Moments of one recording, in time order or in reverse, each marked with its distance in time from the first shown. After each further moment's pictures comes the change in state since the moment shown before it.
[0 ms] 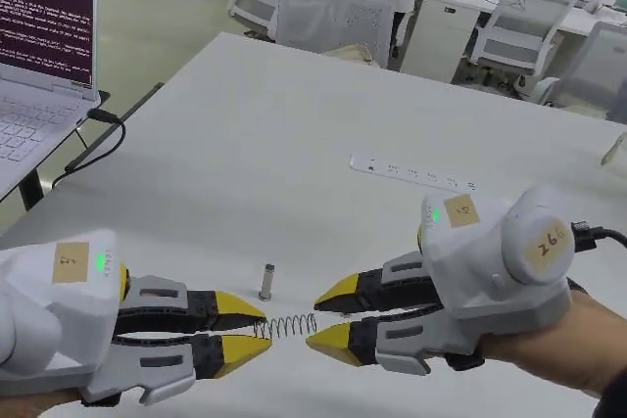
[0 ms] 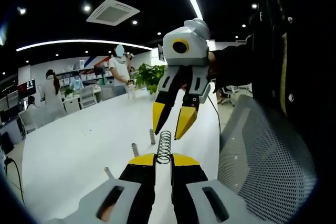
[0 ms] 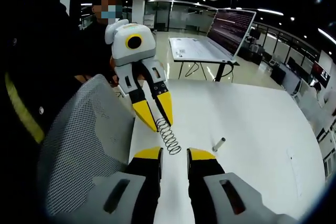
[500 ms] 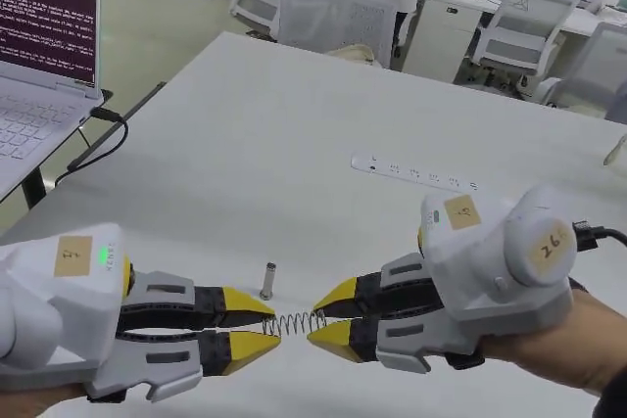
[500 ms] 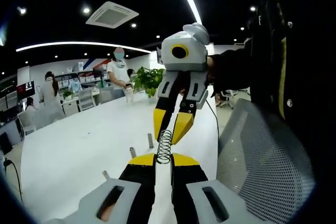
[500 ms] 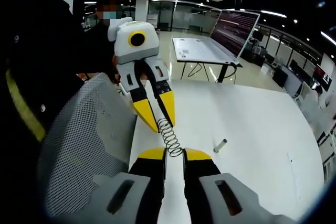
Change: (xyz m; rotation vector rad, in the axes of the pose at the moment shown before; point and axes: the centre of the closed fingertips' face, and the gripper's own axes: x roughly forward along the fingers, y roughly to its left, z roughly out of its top) left arm 0.002 -0.003 0.005 0.002 -0.018 -0.006; right arm 0.000 0.003 0.000 -0.022 0.002 0.014
